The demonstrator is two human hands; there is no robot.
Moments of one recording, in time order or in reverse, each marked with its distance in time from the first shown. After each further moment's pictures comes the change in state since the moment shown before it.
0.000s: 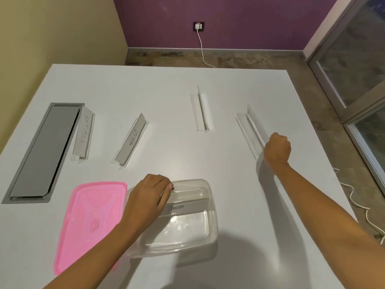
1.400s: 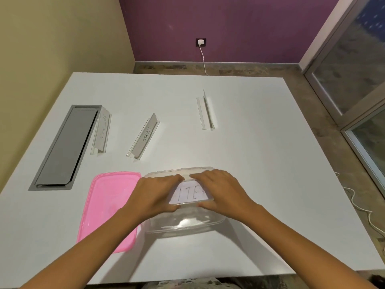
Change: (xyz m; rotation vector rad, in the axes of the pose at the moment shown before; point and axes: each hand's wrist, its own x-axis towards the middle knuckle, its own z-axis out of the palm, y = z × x) left_hand -0.037 -0.006 -0.035 0.243 -0.154 0.214; right_hand -0.233 -0.069 -0.054 0.109 -0.268 -1.010
